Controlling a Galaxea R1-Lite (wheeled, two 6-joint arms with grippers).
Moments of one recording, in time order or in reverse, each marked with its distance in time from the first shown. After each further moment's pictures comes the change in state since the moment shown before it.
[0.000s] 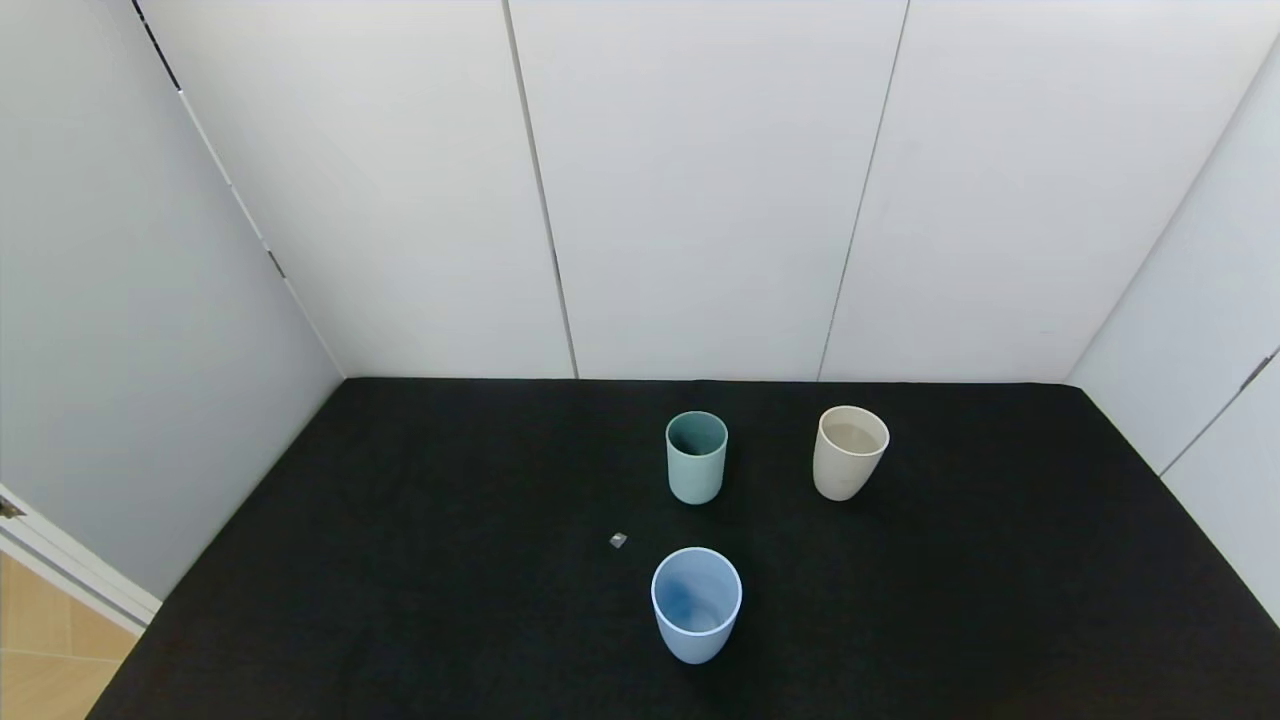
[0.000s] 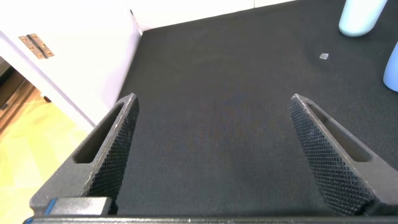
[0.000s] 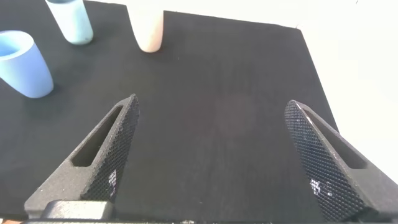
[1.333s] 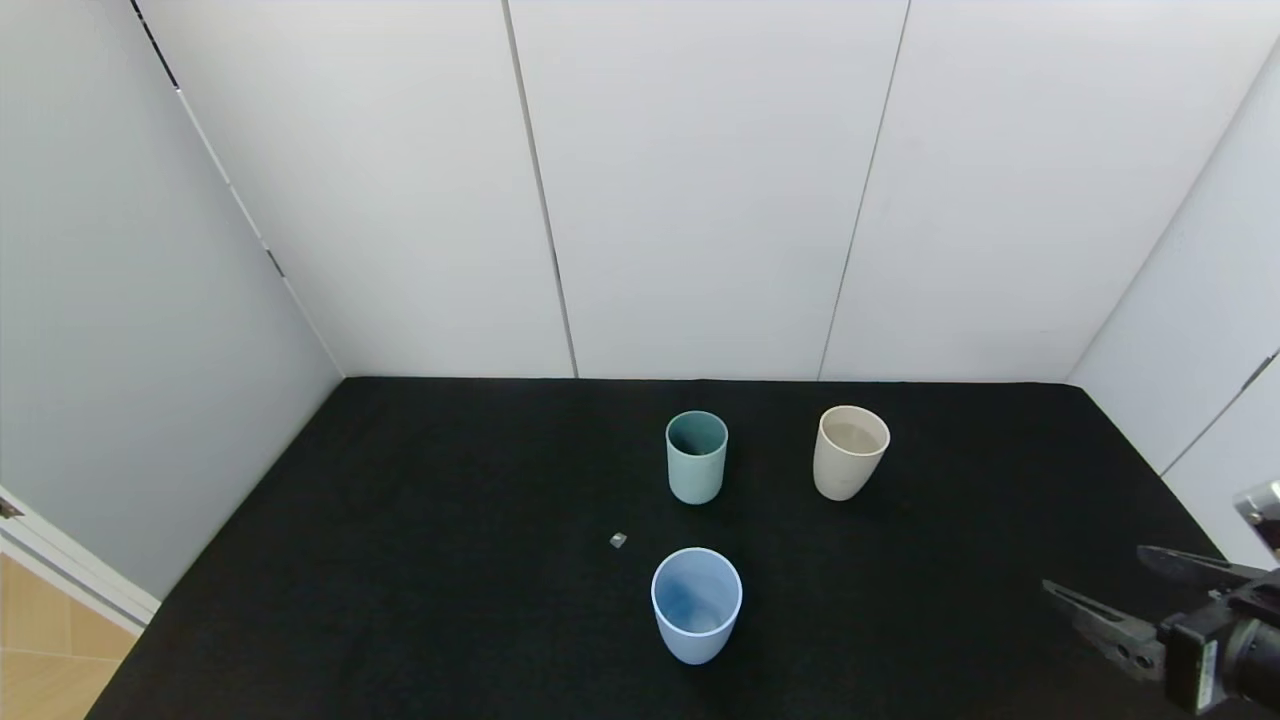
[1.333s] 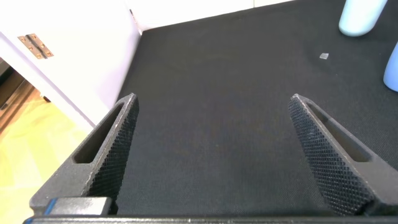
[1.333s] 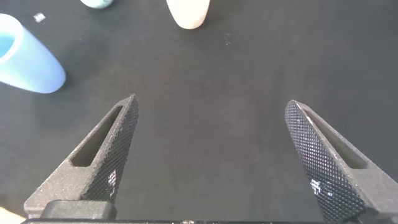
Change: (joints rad) left arm 0.000 0.000 0.000 0.000 0.000 0.000; right arm 0.093 1.188 -0.103 -0.727 0.116 -0.016
